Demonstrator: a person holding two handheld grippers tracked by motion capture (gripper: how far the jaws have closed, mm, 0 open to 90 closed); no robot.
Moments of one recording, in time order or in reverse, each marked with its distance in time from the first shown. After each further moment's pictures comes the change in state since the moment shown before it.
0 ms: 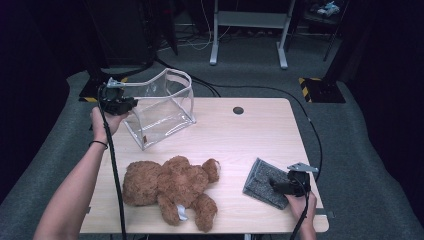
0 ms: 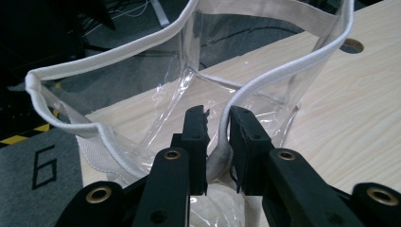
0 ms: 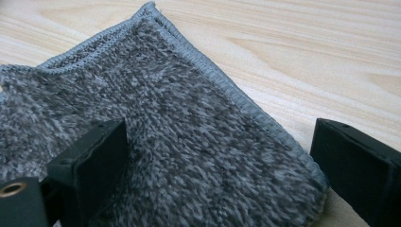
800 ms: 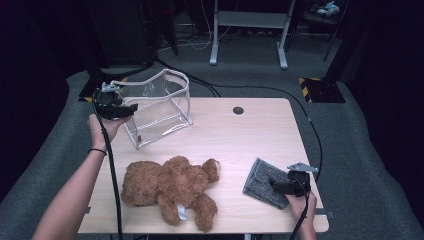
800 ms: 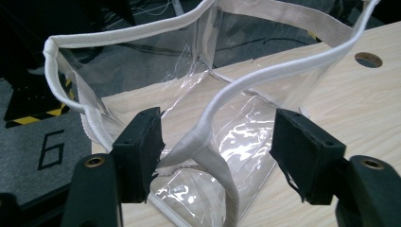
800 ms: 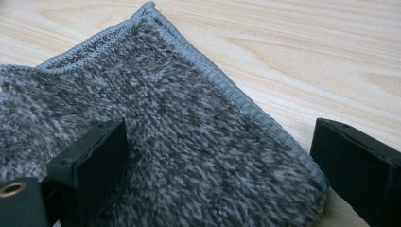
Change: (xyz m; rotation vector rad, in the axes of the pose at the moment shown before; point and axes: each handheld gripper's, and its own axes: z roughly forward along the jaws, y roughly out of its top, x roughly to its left) left arm -0.006 -0.017 -0.012 -0.043 0.064 -0.104; right arm 0.000 0.000 0.000 0.002 -0.004 0.001
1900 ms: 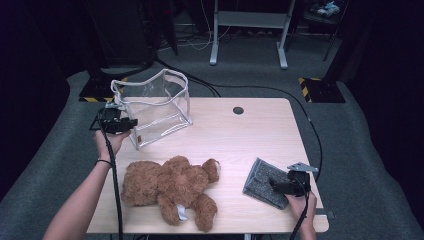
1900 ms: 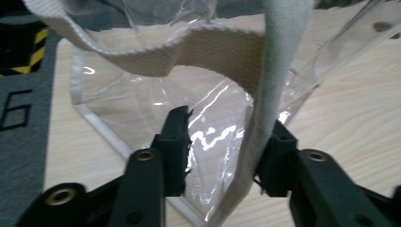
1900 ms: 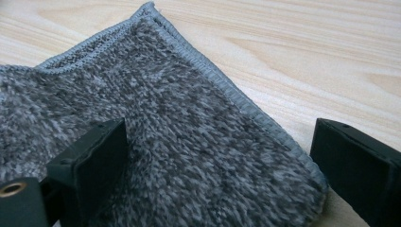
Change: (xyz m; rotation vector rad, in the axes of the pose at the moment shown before) left arm 0.014 -0.058 0.040 0.089 -0.075 -0.107; right arm 0.000 0.000 0.000 0.003 -0.001 0.000
